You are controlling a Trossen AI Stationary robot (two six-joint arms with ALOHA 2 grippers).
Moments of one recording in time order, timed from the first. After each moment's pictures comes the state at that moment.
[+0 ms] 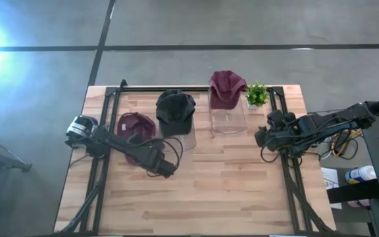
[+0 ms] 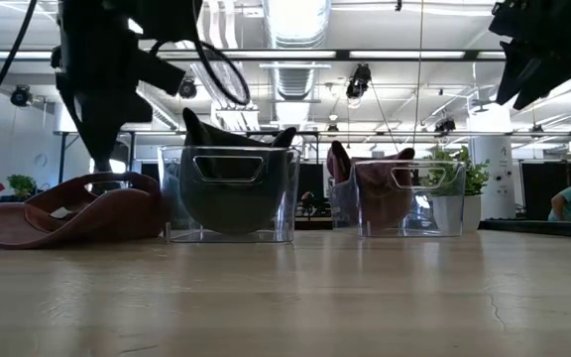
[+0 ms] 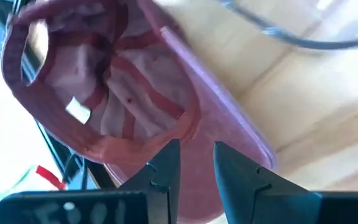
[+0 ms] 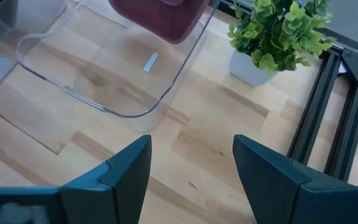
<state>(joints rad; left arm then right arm) -0.32 1.73 1.26 -1.42 -0.41 -1.15 0.28 0.89 0.90 -1.37 0.67 1.26</state>
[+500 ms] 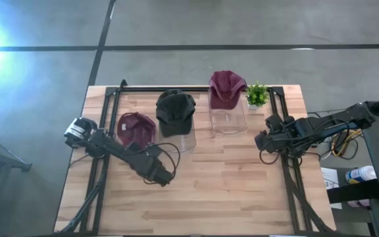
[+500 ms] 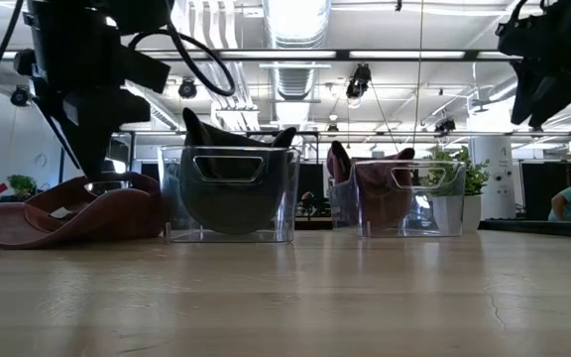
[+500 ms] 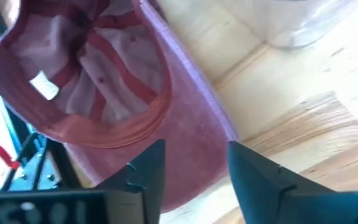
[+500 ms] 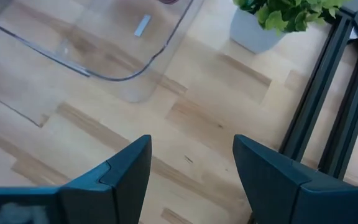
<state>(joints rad) -0.42 1.73 1.22 -1.35 -0.39 -1.36 0.28 0.89 0.83 -1.37 0.58 1.29</state>
